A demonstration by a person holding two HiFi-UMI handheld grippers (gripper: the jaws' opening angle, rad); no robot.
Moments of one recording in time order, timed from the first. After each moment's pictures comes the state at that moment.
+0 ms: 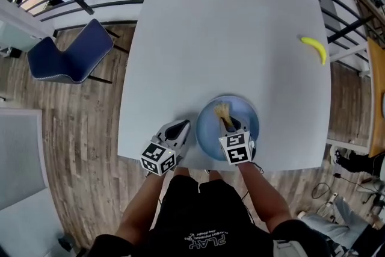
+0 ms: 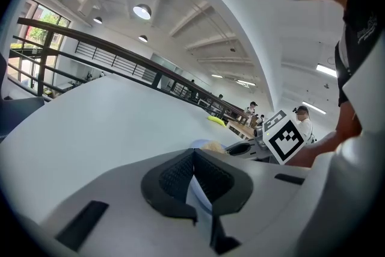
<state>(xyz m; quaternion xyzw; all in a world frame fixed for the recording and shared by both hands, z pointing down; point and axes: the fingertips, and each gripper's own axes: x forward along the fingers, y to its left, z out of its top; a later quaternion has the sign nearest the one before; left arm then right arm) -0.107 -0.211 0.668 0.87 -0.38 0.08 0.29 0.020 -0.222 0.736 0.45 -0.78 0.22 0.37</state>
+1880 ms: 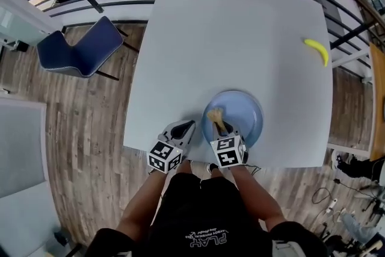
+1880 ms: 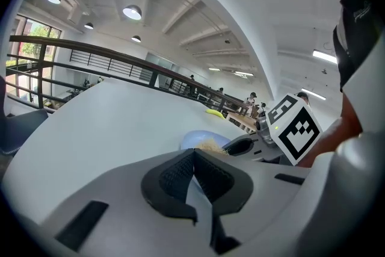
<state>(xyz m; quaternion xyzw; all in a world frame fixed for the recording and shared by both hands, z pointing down) -0.108 -0.177 0.661 0.88 -0.38 0.12 0.26 -0.025 -0.179 0.722 0.43 -0.79 0.22 0.38</state>
